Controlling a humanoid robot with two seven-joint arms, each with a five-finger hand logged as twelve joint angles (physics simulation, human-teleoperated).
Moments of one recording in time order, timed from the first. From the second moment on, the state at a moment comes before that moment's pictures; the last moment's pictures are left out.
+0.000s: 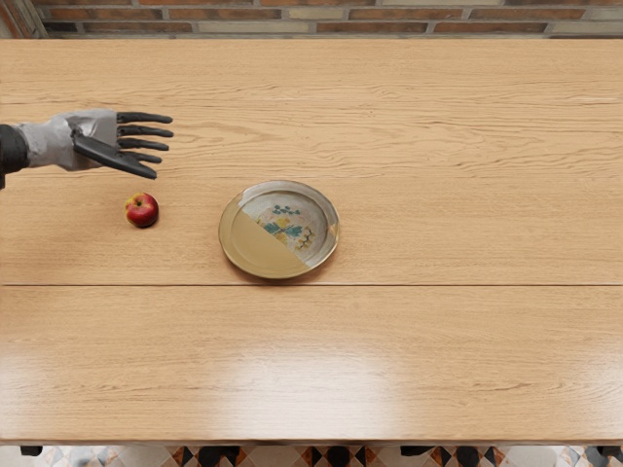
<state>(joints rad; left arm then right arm) -1.12 0.64 -0.18 -0.71 0.06 -0.61 0.15 -0.02 0.00 0.00 0.13 0.04 -0.01 0.15</state>
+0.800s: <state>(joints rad) -1.15 0.83 -0.11 -1.37 0.70 0.17 0.47 -0.01 0.00 0.00 0.13 0.04 -0.01 0.15</state>
